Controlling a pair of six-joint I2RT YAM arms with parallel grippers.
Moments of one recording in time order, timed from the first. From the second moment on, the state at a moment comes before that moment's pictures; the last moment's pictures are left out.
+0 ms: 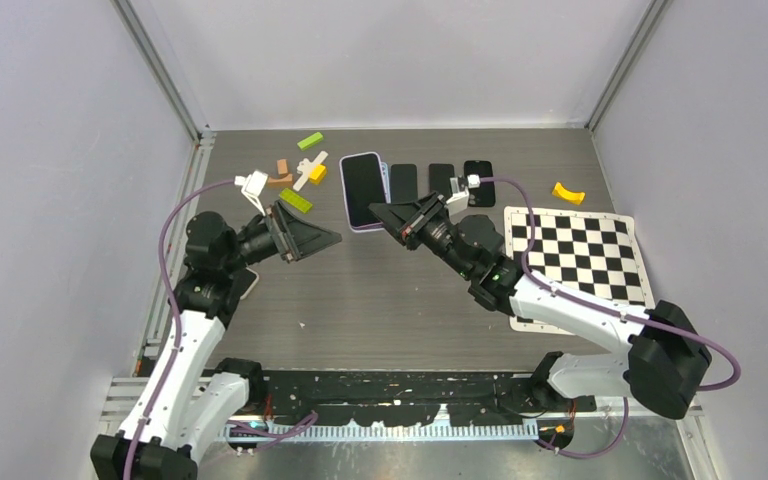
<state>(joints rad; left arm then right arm) -0.16 0.78 0.70 0.10 0.92 -0.97 0.84 1.23 0.76 0.55 0.07 1.40</state>
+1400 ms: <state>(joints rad) -0.16 1.01 0.73 0.40 0.85 -1.01 0.76 1.40 0.85 0.74 -0.09 1.70</state>
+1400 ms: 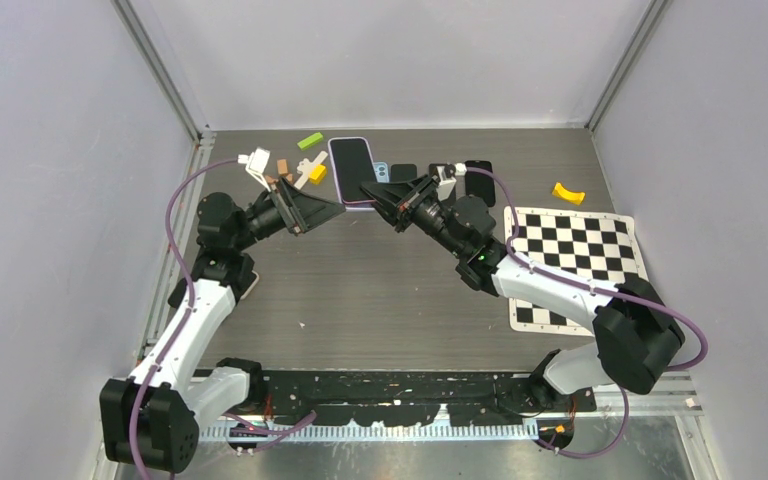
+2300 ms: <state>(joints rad) -0.16 1.18 0.81 0.37 0.86 -1.20 0.74 1.46 0.87 0.74 -0.13 1.65</state>
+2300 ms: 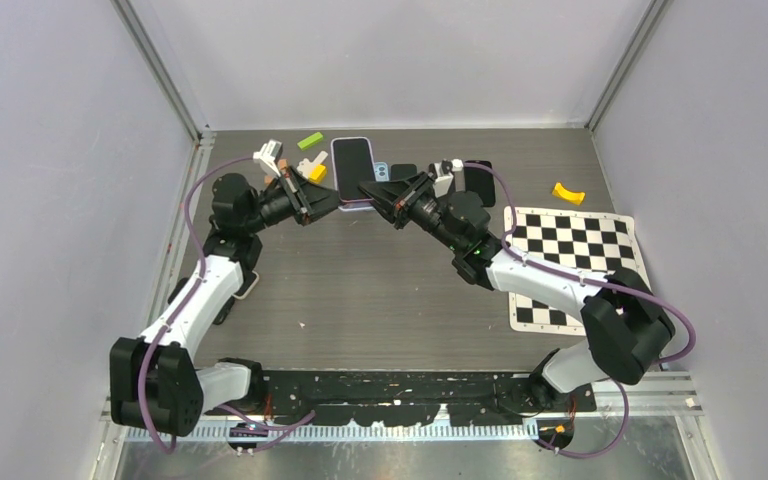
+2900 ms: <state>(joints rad) -0.16 1.30 0.91 -0.19 0.42 -0.70 0.74 1.29 0.87 0.36 -0.16 1.27</state>
